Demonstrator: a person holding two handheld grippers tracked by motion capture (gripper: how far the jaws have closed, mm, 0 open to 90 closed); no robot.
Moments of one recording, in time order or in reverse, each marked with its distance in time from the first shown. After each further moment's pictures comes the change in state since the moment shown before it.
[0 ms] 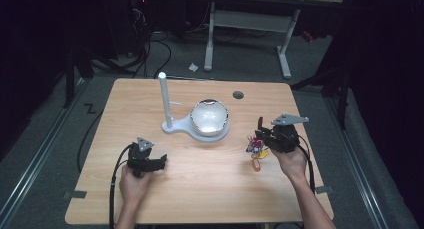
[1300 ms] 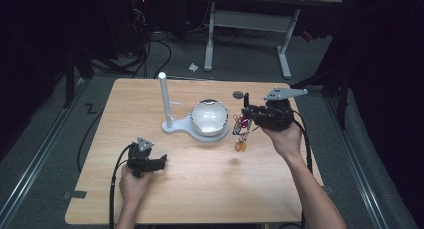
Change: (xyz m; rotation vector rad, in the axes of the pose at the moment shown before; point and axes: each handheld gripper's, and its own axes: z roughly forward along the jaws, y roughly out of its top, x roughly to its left) left arm 0.000 0.000 0.000 0.001 -0.001 0.003; right arm 0.021 0.087 -0.023 -0.108 0.142 -0.076
